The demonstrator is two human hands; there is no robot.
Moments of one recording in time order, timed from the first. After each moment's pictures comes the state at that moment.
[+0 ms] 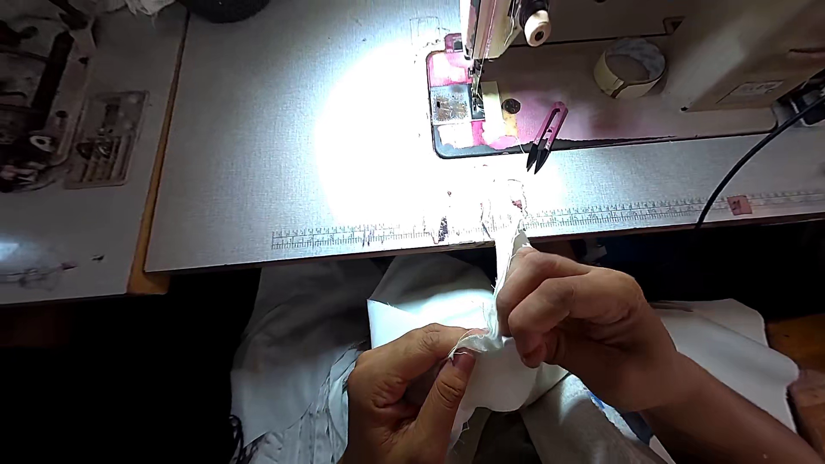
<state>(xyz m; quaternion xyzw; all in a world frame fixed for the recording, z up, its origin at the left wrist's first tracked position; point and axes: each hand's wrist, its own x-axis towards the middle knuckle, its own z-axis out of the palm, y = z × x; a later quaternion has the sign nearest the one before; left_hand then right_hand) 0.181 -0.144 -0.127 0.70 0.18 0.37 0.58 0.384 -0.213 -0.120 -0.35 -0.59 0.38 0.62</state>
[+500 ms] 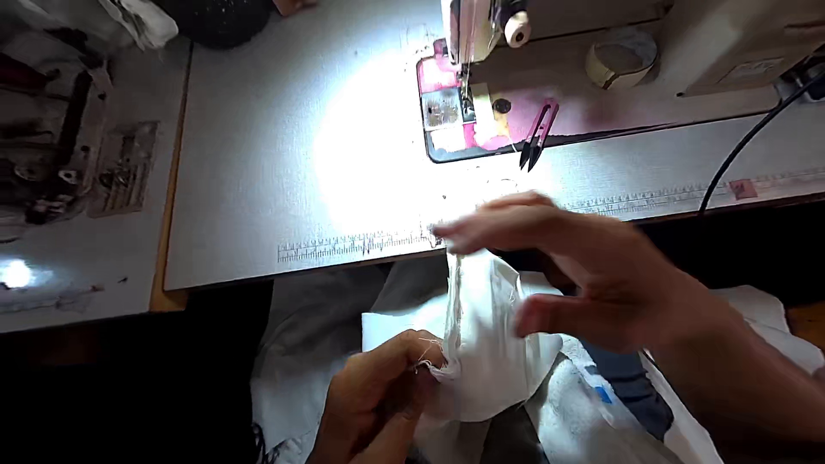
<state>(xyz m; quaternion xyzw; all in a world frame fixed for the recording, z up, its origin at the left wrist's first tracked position) 0.161 -0.122 -0.111 0.73 0.14 0.28 0.61 0.421 -0.186 -0.094 -0.39 -0.72 0.29 0.49</state>
